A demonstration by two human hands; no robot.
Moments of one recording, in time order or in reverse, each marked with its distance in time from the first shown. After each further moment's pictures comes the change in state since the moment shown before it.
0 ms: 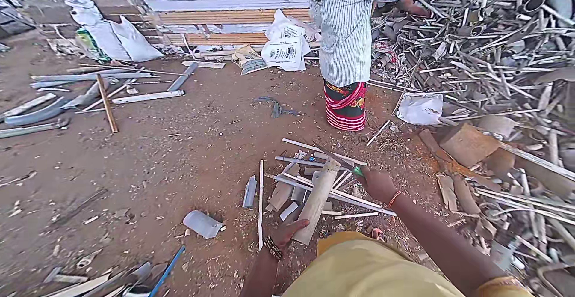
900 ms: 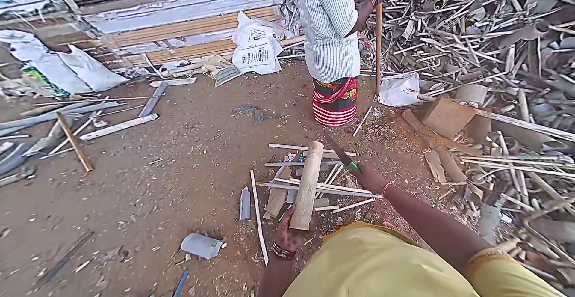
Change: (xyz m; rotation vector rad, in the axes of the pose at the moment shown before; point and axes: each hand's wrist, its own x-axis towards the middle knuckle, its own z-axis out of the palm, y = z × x) left_hand 0.027 -0.019 0.048 -0.660 -0.049 -0.080; right_hand -0.002 0.065 0.032 0.598 0.001 0.117
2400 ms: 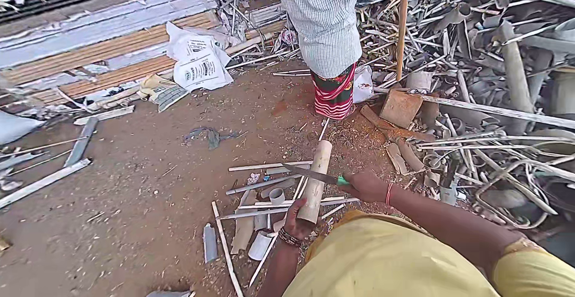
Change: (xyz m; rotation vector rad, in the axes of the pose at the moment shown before) left_hand 0.144 -0.104 0.218 0.173 -0.154 -0.246; right_hand -0.055 0.109 -0.199 -0.369 -0.155 -0.151
